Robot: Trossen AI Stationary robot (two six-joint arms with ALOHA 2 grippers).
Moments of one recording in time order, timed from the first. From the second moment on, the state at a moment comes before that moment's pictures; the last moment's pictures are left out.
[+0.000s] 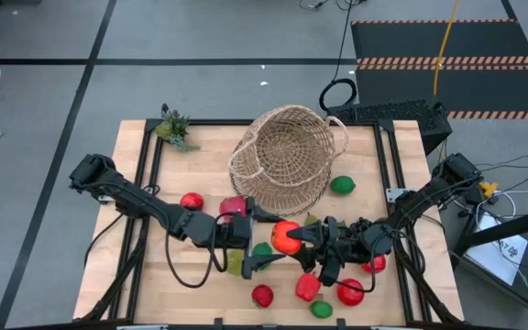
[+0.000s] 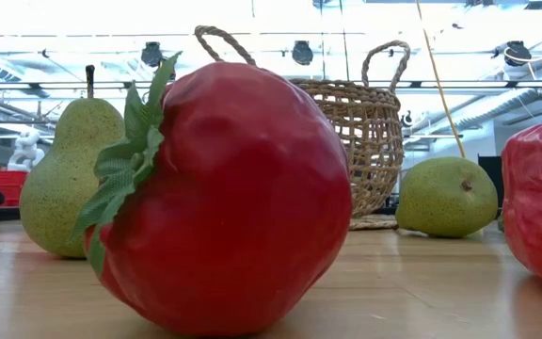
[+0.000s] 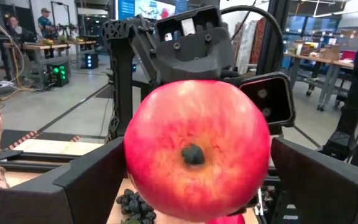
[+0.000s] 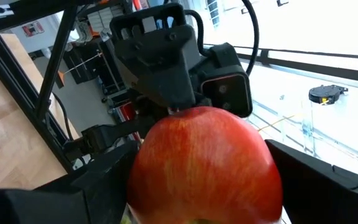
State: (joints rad) left arm -0.45 1.59 1.19 0.47 -0.39 -0.05; right arm 0.63 1.52 0.88 0.93 0.68 -1.39
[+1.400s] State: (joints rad) left arm -0.47 1.06 1.19 -0.48 -0.65 0.02; right arm 0.30 1.51 1.54 -0.04 0.97 -0.18
